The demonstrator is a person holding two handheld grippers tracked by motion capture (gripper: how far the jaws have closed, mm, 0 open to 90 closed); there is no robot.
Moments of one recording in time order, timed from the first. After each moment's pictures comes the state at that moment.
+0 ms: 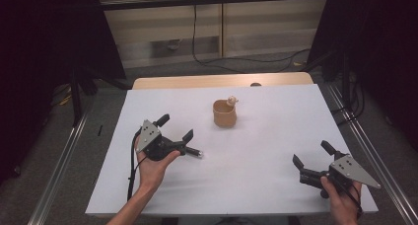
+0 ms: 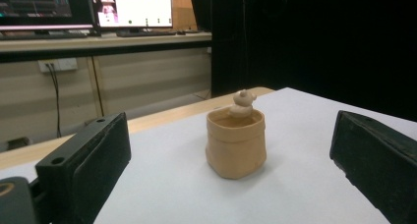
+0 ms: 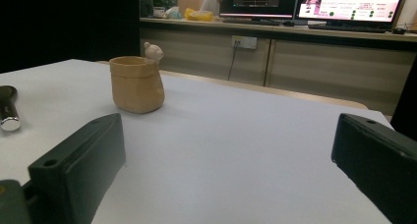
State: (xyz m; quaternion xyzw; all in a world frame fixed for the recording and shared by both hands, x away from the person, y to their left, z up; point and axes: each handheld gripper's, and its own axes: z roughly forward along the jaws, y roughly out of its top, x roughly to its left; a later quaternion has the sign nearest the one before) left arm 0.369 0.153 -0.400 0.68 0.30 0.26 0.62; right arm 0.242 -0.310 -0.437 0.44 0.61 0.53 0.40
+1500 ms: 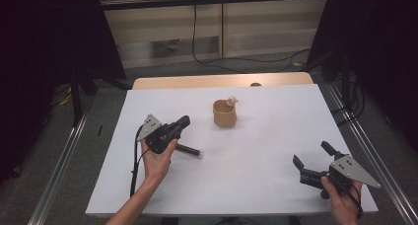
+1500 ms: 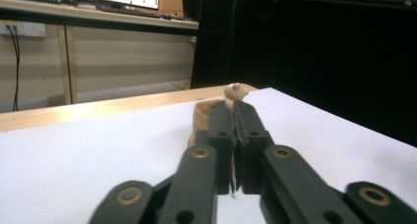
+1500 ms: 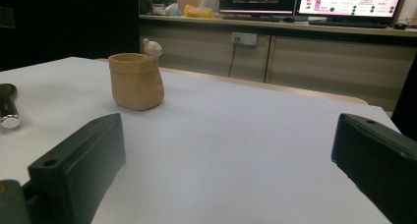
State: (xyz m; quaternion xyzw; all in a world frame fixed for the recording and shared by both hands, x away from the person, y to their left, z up) left arm 0.392 0.151 -0.410 0.67 0.33 0.18 0.64; right arm 0.242 -0.311 -0.439 0.44 0.61 0.53 0.39
